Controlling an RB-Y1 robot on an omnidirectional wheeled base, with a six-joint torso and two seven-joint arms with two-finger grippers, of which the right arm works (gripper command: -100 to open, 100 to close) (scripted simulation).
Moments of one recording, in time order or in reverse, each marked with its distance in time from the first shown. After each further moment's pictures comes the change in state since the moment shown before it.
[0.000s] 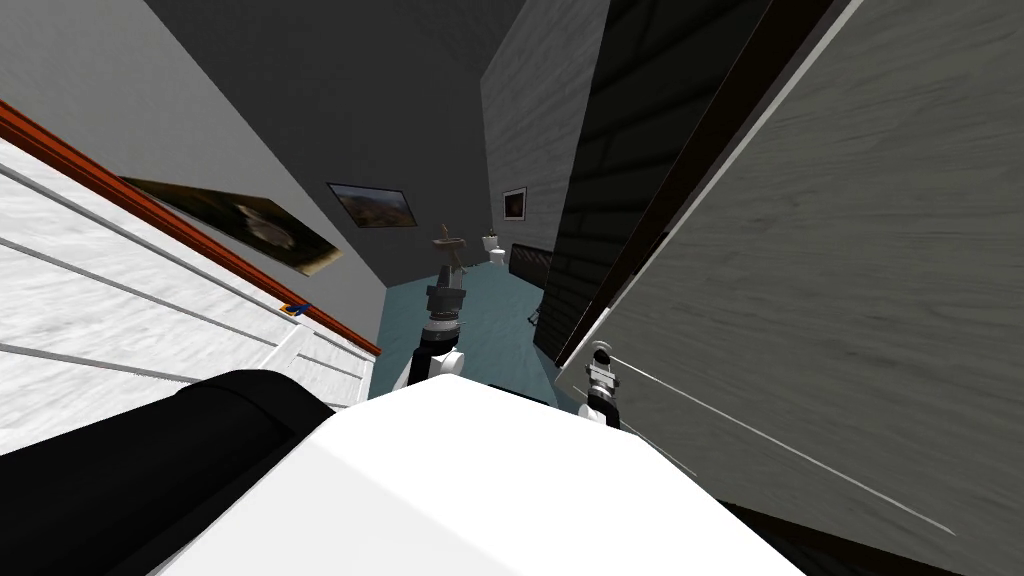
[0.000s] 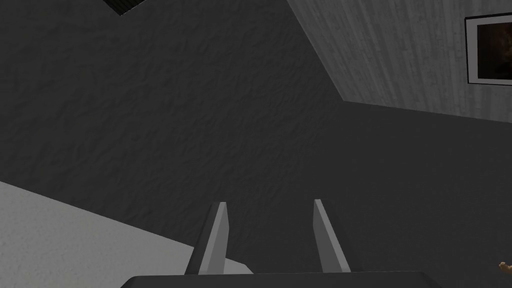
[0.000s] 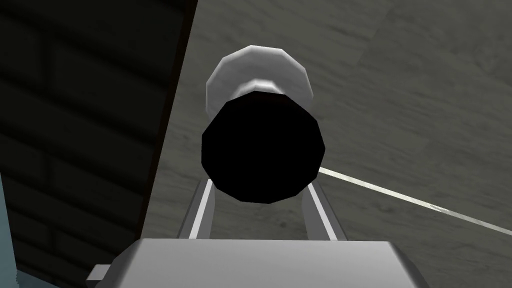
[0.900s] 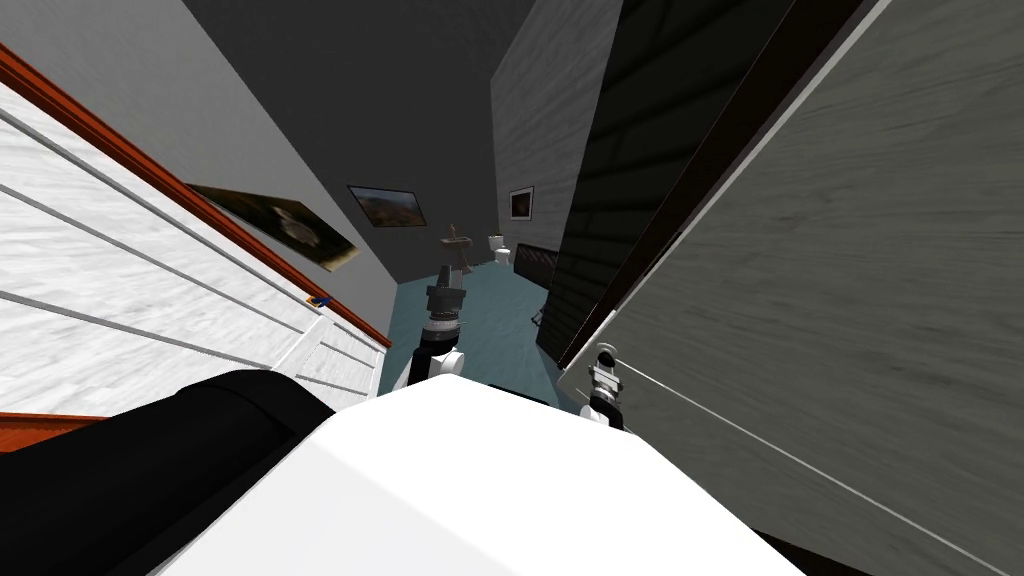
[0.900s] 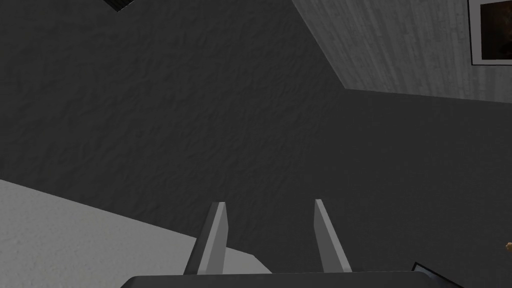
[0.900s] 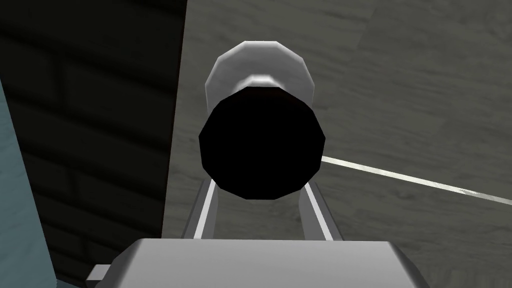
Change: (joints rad) arm 0.021 -0.001 -0.014 -0.033 -0.038 0.021 -0.086
